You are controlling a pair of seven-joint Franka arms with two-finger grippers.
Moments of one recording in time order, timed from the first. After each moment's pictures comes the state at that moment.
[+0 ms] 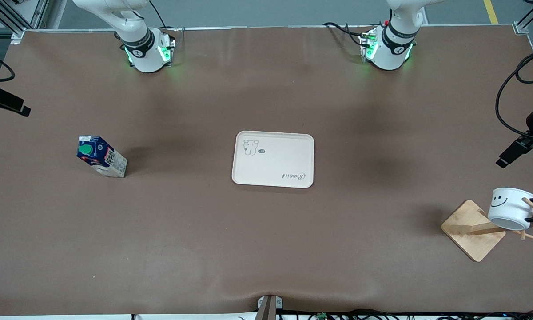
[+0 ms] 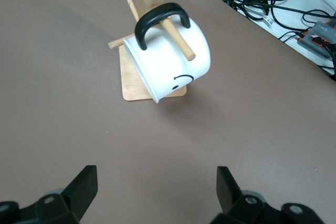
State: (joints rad) left arm 0.26 -0.05 -0.13 -1.95 0.02 2.18 -0.47; right arm 0.01 0.03 -0.14 -1.48 0.01 1.40 0.05
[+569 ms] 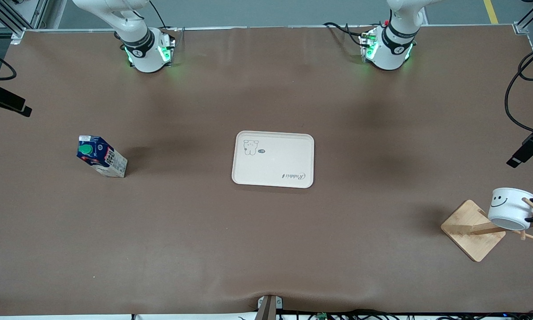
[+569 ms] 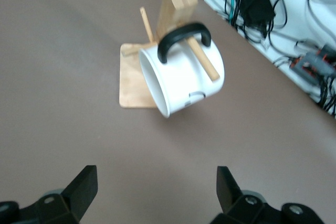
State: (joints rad) left arm 0.33 -0.07 -0.12 -2.03 -0.07 2.33 -0.47; right arm 0.02 0.03 -0.13 -1.46 0.01 1.42 0.05
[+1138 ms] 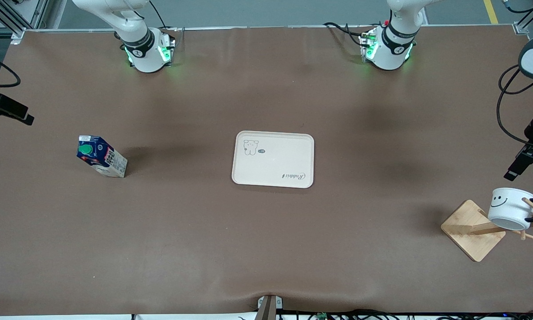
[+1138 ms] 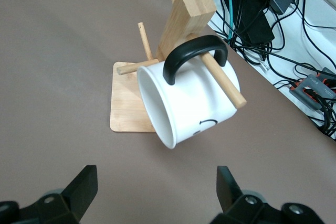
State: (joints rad) left arm 0.34 0.00 -0.13 -2.12 -0.07 2.57 -0.45; right arm 0.04 0.05 -0.13 -1.46 0.01 1.47 0.05
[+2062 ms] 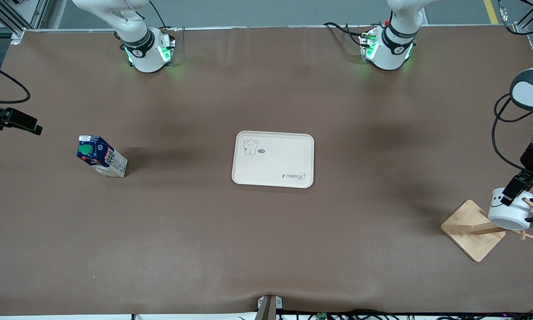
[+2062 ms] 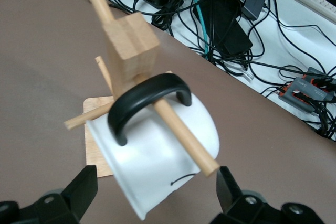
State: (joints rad) left arm 0.33 0.17 -0.14 -2.01 -0.07 2.71 -0.31; right arm 0.04 0.11 -0.13 -1.46 0.01 1.49 0.05
